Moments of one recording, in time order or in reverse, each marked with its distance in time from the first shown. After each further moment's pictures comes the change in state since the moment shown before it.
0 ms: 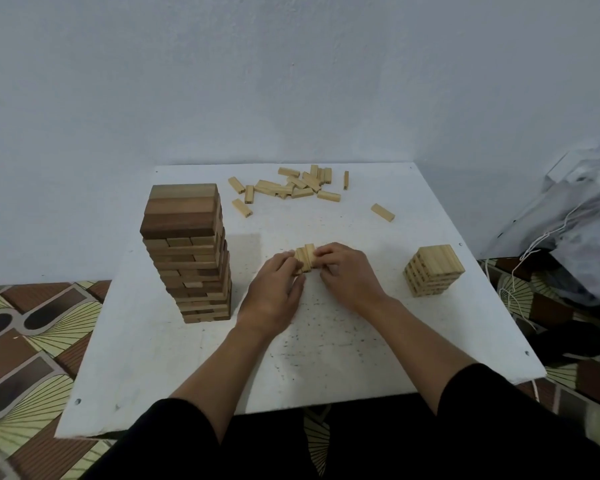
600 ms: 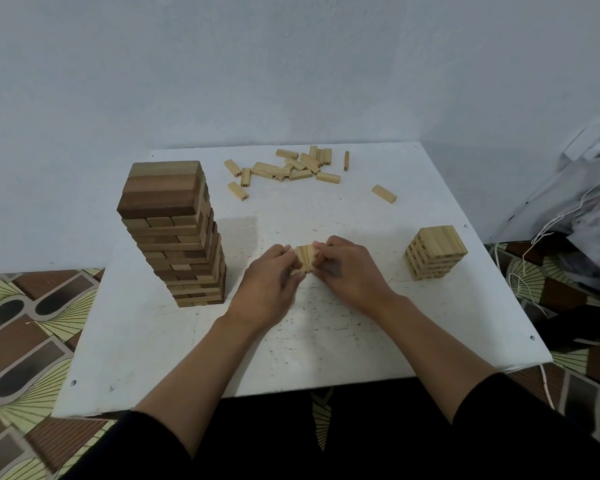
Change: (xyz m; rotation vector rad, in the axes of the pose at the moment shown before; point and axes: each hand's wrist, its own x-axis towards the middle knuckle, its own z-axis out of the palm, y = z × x) left_hand -0.017 0.013 -0.012 -0.021 -0.006 0.044; right_hand -0.023 0.012 0.003 0.102 -0.019 -0.098
